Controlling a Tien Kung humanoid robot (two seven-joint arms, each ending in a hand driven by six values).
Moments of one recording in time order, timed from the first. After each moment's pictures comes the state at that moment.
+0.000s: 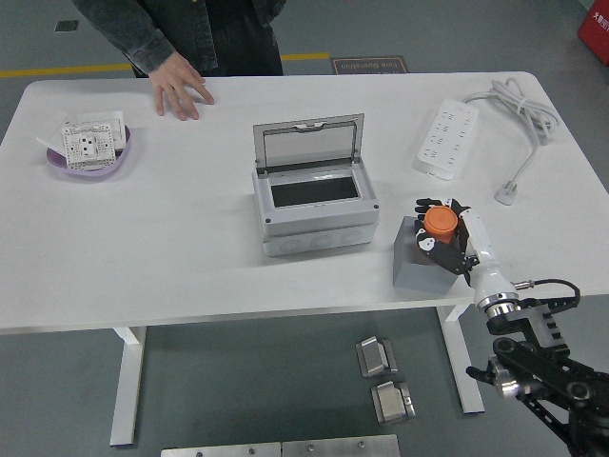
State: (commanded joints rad) left arm -0.13 0.23 -0.44 -0.37 0.49 0.15 0.18; right arm 0.23 -0.40 0.74 1.26 -0.89 -0.55 0.43
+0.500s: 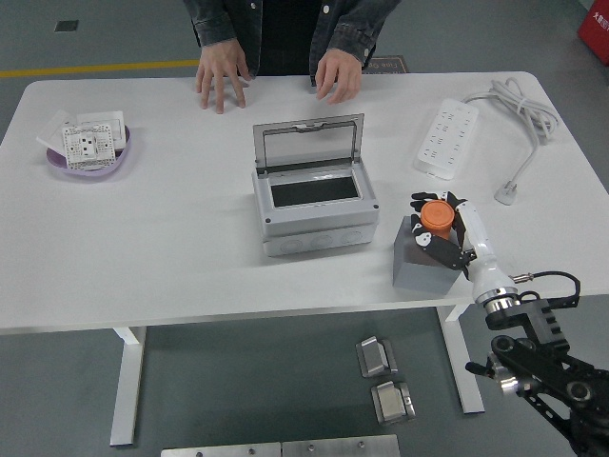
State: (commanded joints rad) left arm -0.13 0.23 -0.43 -0.36 0.47 0.14 0.18; right arm 0.23 -0.41 0.75 1.31 -0.97 -0.57 0.41
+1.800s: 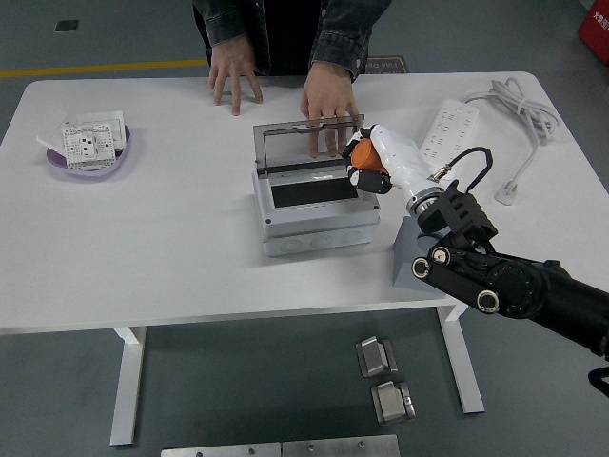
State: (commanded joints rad) left arm -0.09 0.26 -0.21 -0.29 0.26 0.14 0.19; right arm 0.83 -0.25 0.33 0.97 -1.38 -0.57 -0.11
